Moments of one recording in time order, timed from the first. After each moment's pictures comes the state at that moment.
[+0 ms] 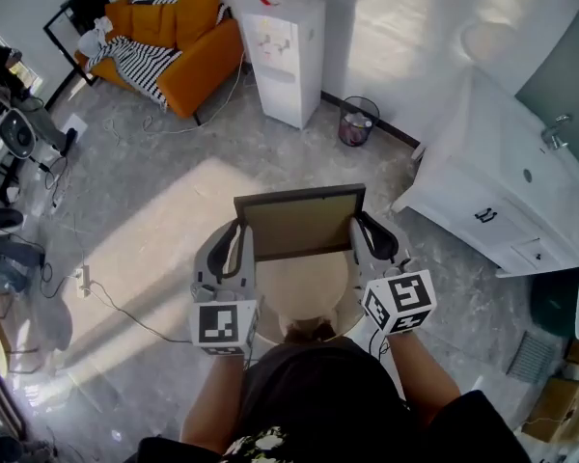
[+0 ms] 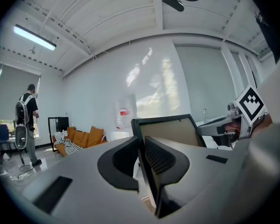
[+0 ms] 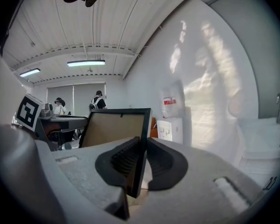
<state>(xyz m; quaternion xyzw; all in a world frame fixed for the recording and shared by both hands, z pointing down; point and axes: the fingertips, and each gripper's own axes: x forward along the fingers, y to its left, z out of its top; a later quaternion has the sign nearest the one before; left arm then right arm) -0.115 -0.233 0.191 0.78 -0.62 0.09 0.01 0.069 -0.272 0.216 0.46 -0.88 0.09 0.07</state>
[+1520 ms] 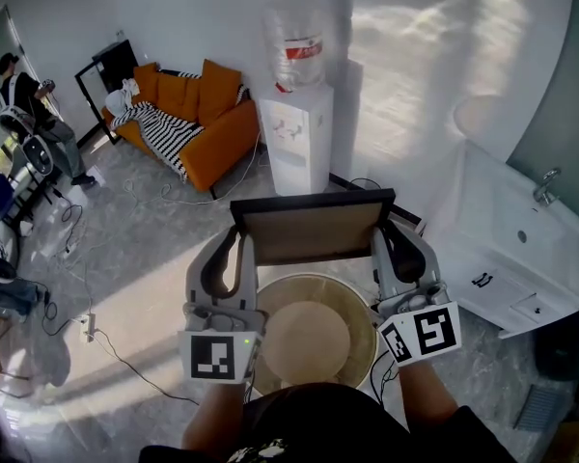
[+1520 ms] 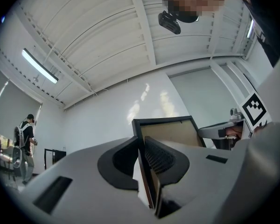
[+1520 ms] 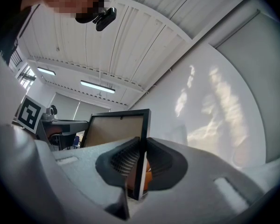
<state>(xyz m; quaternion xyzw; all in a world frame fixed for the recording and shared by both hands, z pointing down) -0.095 -0.221 -0.013 0.76 -0.63 -0.04 -0.15 0.088 -0.263 0.001 0.46 -0.88 -0.10 -0.09</state>
